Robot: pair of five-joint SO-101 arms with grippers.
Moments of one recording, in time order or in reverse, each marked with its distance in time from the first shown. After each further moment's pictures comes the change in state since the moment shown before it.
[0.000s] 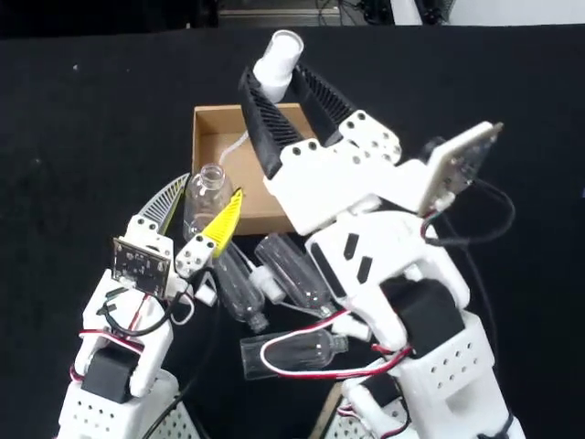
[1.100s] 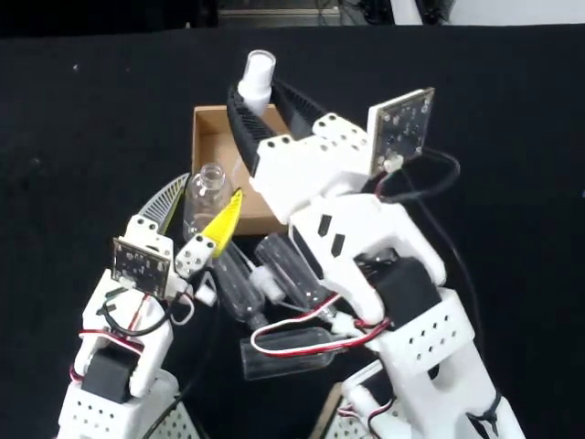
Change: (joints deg) left arm 0.0 0.0 0.0 0.0 0.0; right arm -0.1 5.7 1.1 5.4 0.0
